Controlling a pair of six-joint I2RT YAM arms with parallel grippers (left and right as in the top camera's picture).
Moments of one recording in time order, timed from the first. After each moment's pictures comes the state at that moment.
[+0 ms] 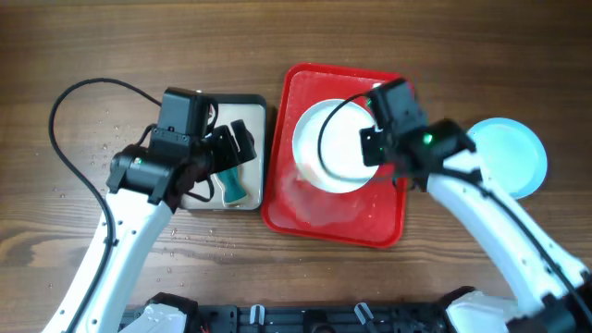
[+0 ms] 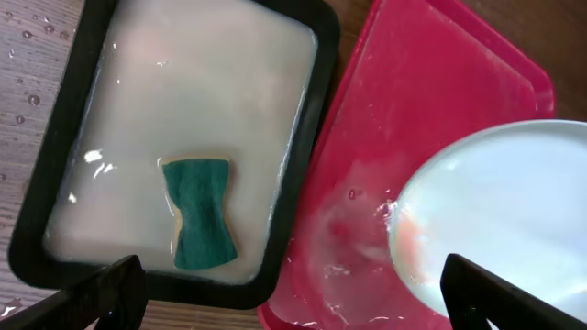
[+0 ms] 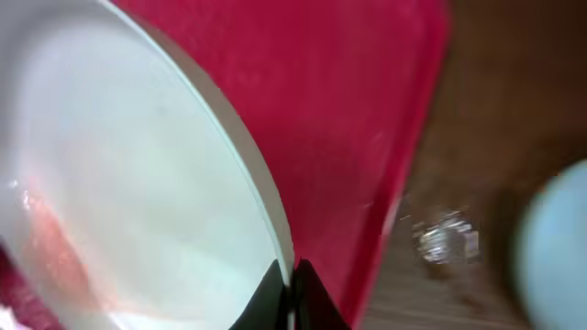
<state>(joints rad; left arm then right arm) -0.28 1.25 1.13 -0.91 0.06 -0.60 0.49 1.44 1.18 -0.84 0.25 0.25</state>
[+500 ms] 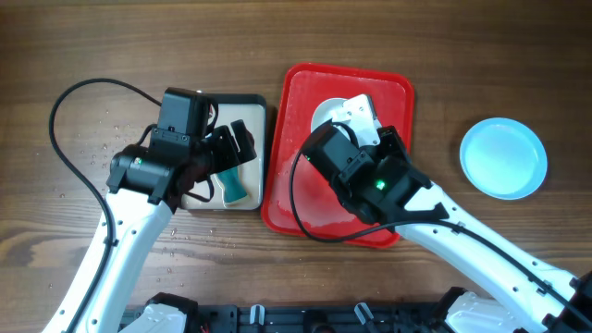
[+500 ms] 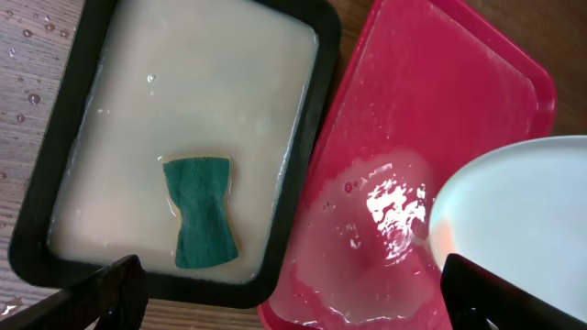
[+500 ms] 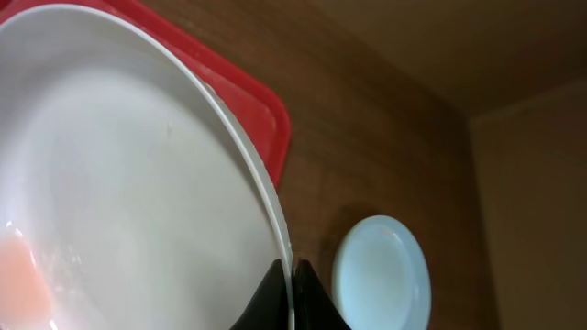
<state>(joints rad) -0.28 1.25 1.13 -0.91 0.06 -0.60 0.81 1.43 1.18 -0.88 0.90 0.24</state>
